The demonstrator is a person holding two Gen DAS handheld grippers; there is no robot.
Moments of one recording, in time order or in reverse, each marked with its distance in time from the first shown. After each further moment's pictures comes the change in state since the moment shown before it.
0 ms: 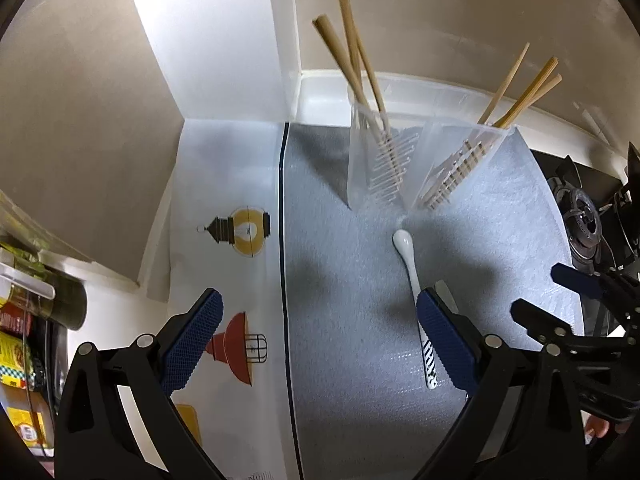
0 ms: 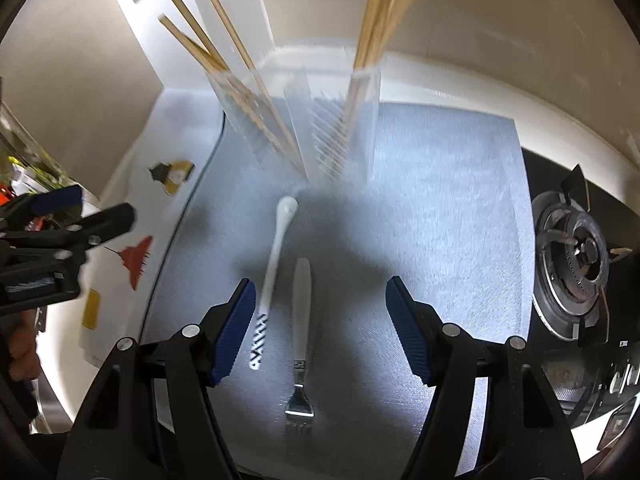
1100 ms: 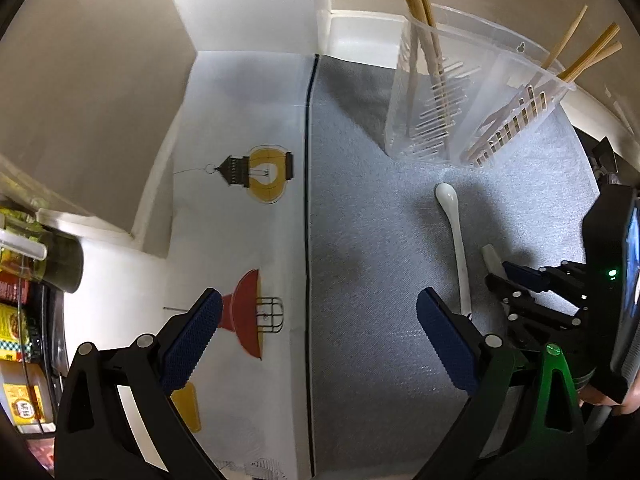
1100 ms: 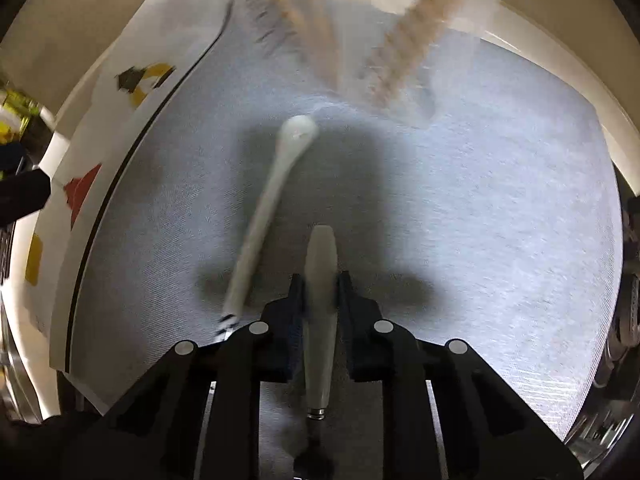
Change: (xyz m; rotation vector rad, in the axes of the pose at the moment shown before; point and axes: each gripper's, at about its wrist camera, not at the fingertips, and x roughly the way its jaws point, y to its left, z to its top) left arm 0.042 0.012 -0.013 -0.047 0.158 0.055; right arm 0.102 0.015 -0.005 -0.139 0.189 0.002
